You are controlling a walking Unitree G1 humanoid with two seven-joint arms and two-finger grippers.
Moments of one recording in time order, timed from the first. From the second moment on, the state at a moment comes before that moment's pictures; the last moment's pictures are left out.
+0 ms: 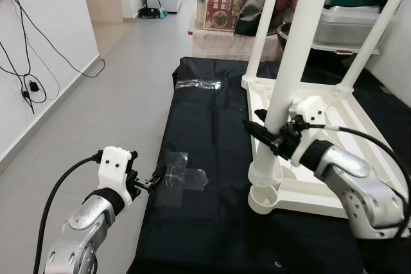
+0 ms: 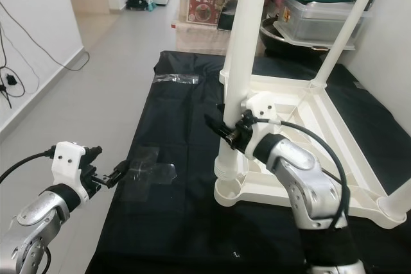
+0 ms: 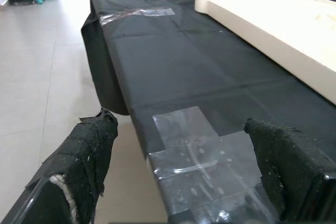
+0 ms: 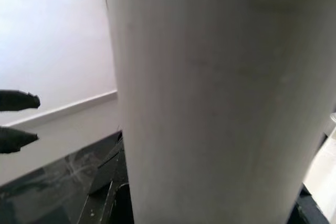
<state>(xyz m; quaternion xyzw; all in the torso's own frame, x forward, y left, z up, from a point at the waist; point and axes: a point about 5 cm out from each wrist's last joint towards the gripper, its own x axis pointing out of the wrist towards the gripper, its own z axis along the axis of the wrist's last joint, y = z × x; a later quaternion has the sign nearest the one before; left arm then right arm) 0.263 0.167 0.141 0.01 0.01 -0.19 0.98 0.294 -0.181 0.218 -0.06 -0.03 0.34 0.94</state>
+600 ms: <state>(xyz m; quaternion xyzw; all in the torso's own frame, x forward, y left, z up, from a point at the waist) 0.265 0.167 0.137 0.00 0.02 -0.18 0.98 0.266 -0.162 0.205 -0.10 -0.03 0.37 0.92</state>
